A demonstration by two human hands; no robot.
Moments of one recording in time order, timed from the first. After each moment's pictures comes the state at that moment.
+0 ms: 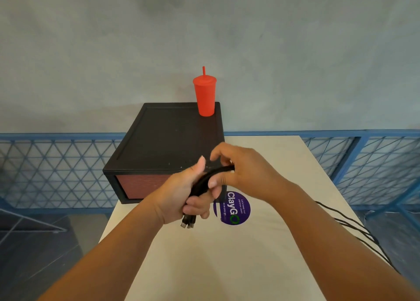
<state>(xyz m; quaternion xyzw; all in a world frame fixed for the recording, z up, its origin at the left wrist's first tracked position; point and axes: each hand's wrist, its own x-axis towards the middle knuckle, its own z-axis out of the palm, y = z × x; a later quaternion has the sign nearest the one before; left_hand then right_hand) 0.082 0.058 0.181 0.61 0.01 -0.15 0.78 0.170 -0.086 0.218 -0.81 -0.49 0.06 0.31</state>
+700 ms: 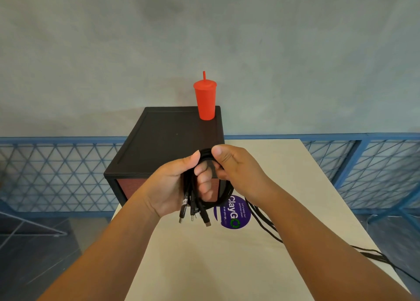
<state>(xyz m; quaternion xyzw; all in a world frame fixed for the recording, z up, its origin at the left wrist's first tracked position) 0.081 0.063 0.204 0.50 -0.03 -0.08 0.86 0.162 -0.072 0.215 -0.70 -0.41 0.16 0.56</state>
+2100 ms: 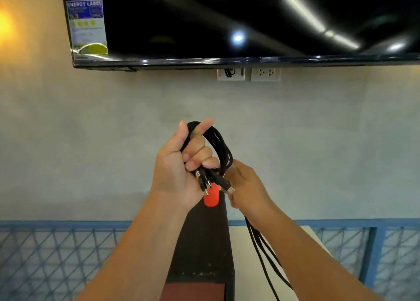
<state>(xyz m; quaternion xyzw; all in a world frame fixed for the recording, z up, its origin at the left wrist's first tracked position) 0.120 0.042 0.387 0.37 -0.13 0.24 0.89 0.200 -0.043 0.341 -0.72 -0.37 0.01 0.59</state>
